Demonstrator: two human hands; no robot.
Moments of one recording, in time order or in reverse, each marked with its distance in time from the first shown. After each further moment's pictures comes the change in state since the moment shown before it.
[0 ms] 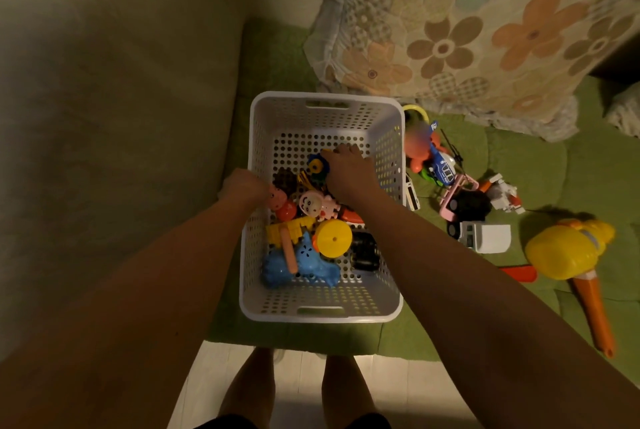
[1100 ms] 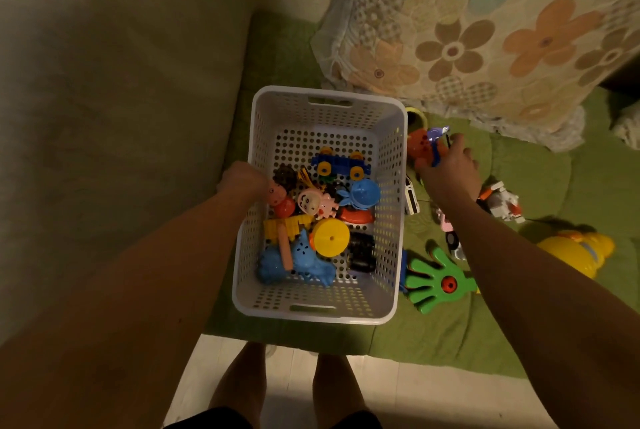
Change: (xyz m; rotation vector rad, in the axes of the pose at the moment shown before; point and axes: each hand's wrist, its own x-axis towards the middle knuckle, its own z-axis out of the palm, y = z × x) left_hand 0.001 0.001 0.001 -0.024 0.030 -0.021; right_hand -0.028 0.140 -0.017 0.270 0.281 0.588
